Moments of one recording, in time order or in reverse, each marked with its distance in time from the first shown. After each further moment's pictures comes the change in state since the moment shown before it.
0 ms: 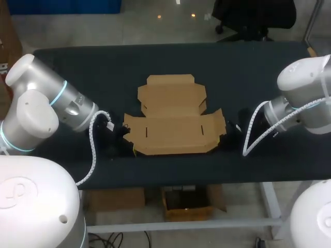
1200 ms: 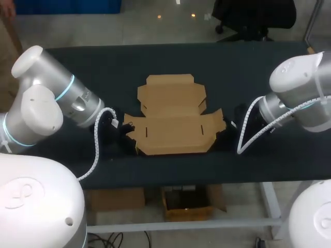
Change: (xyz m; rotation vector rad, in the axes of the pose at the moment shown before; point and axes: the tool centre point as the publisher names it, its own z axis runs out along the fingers) left arm 0.012 -0.002 -0.004 0.011 -0.073 0.036; right arm 0.017 -0.001 -0.001 -0.015 -0.062 0.014
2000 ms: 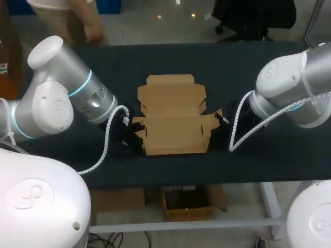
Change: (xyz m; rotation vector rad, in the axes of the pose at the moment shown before) left arm 0.021 0.000 0.001 0.017 -0.114 0.017; right arm 0.011 0.005 0.006 -0.011 -0.095 0.009
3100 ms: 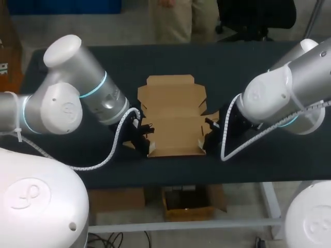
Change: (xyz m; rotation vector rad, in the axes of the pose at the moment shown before) left arm 0.016 0.003 0.012 0.001 -0.062 0.013; right arm 0.010 -0.023 0.011 -0.024 -0.117 0.026
